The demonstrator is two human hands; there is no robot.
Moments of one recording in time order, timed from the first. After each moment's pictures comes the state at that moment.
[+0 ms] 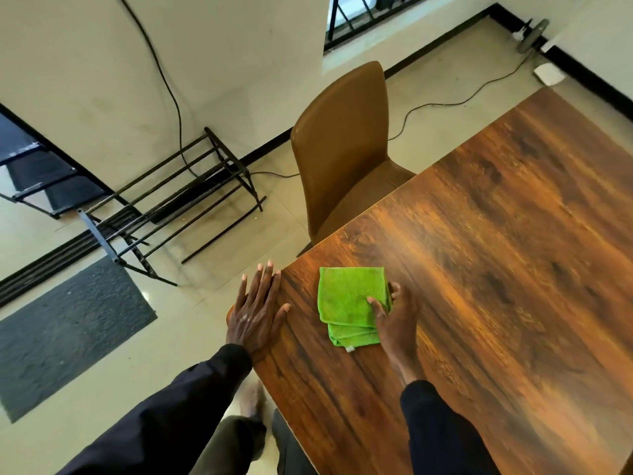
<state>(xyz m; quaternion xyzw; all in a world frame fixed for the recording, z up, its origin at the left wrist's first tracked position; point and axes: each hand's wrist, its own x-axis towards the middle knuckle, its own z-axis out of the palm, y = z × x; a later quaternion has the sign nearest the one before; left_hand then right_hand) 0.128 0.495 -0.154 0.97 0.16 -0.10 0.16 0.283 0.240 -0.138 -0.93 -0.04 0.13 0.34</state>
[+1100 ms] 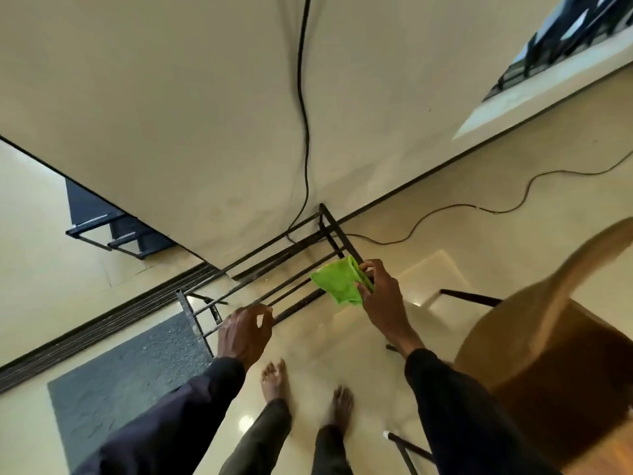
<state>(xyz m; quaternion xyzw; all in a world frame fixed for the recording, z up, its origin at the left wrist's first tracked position) 0.203 0.972 -0.182 0.81 0.48 -0.09 0.34 0.438 0.807 -0.195 -0.86 -0.24 0.28 0.34</state>
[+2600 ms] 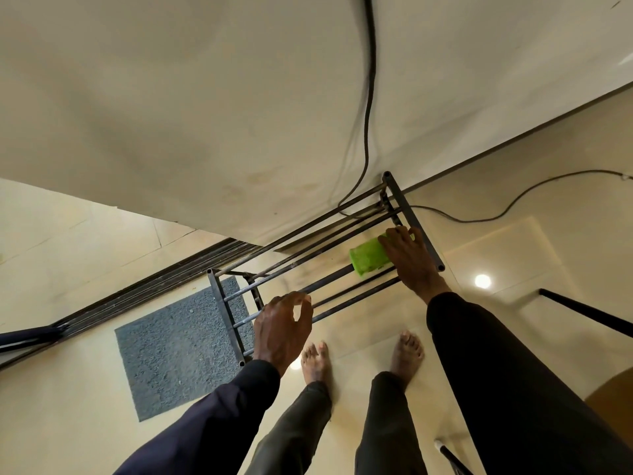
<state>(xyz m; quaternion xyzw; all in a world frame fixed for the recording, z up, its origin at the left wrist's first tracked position) 0.242 1.007 -0.294 0.78 0.53 -0.09 0.31 0.528 0.929 -0.423 -0.76 -0.60 0.19 -0.15</state>
